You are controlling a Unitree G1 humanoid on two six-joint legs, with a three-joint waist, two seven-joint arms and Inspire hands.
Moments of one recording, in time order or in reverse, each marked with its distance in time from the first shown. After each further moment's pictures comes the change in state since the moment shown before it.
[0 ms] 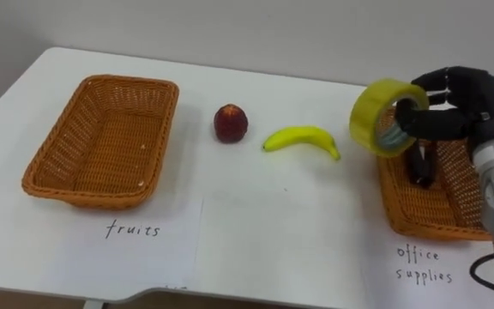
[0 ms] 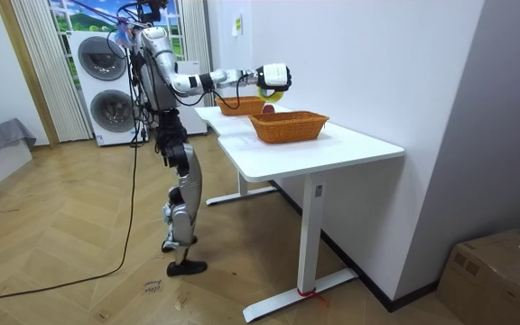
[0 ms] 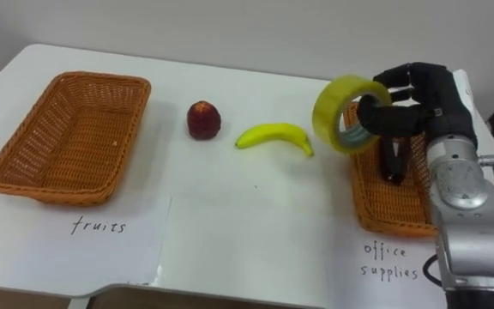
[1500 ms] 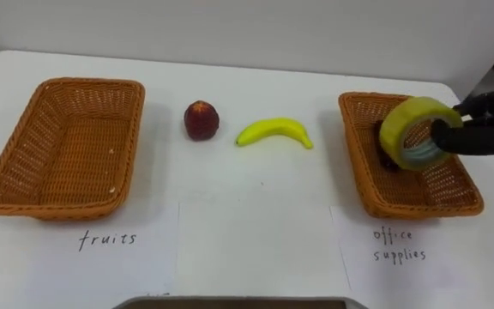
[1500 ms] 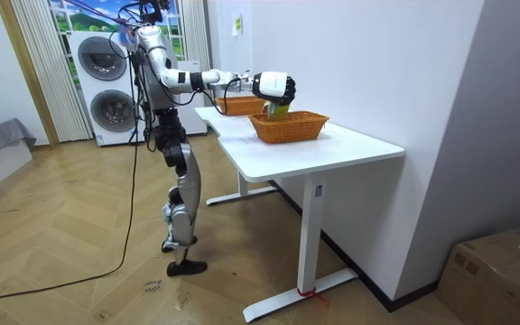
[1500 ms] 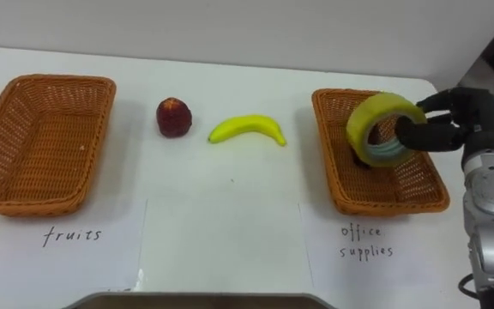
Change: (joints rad) left arm 0.007 0.008 0.006 -0.013 -0.037 0.004 0.021; right arm 0.022 -0.101 -0.022 0.118 -0.018 0.004 -0.017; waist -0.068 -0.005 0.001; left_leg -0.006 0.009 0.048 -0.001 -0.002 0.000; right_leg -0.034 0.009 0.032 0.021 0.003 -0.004
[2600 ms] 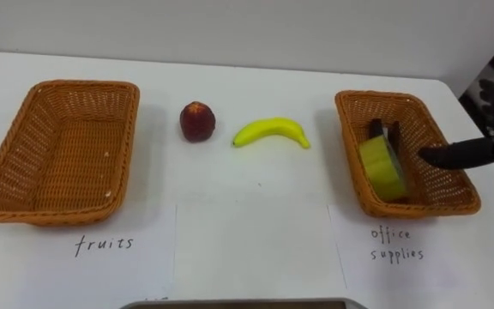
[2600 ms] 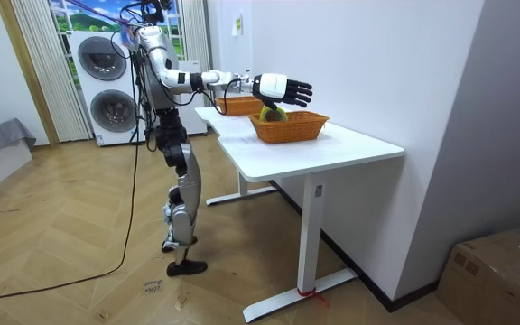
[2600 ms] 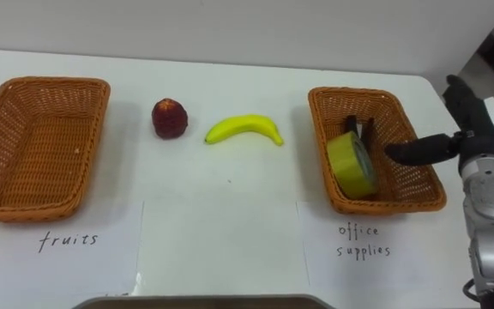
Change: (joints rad) left arm 0.000 0.003 0.000 0.013 0.000 -0.008 0.000; right arm 0.003 0.000 0.000 -0.004 -0.096 -0.005 0.054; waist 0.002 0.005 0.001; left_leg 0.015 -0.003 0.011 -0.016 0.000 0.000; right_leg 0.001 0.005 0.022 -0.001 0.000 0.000
